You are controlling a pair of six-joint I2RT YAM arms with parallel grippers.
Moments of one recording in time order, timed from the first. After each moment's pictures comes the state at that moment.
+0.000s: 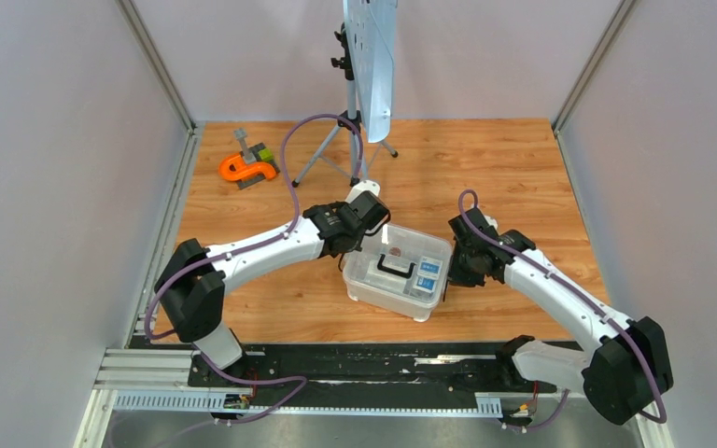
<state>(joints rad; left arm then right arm) -0.93 1.63 1.26 -0.65 -0.52 -0.44 0.53 1.15 0.81 -0.84 0.10 0.76</state>
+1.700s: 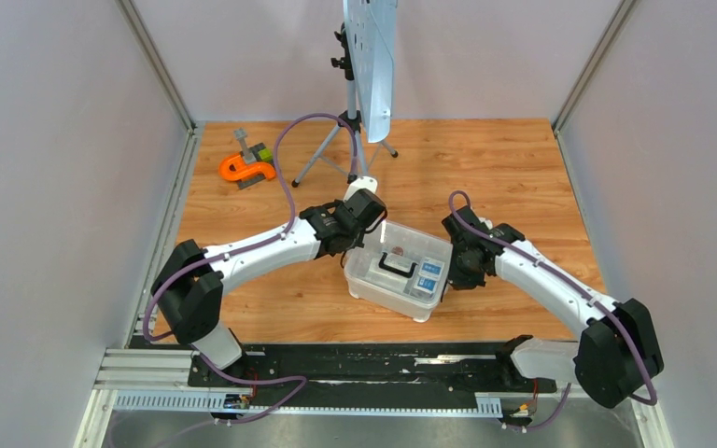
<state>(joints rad) -0.92 1.62 1.22 -0.54 -0.49 -0.45 0.54 1.24 0.84 -0.90 0.13 0.72</state>
